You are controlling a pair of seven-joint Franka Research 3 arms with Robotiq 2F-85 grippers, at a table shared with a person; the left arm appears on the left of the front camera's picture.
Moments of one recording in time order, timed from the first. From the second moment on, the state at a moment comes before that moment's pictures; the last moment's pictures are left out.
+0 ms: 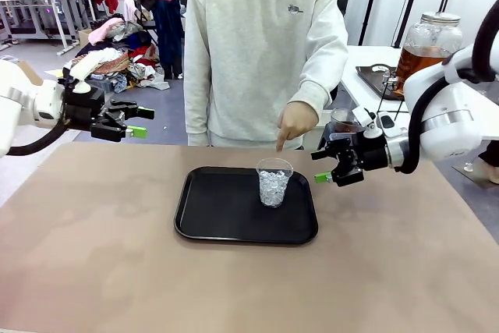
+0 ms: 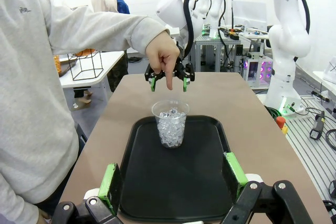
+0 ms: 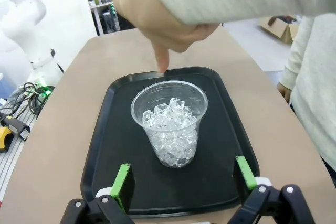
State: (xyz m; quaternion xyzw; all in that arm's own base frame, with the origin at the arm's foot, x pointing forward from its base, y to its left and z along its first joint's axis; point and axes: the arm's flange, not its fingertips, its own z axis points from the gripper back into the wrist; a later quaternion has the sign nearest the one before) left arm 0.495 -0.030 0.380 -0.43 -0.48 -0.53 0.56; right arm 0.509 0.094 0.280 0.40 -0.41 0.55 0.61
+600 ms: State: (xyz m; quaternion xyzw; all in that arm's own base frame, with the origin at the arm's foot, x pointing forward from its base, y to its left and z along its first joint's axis) left arm 0.495 -0.030 0.380 -0.43 -0.48 -0.53 0.56; right arm 0.525 0.093 0.238 0.43 -0.45 0.55 0.56
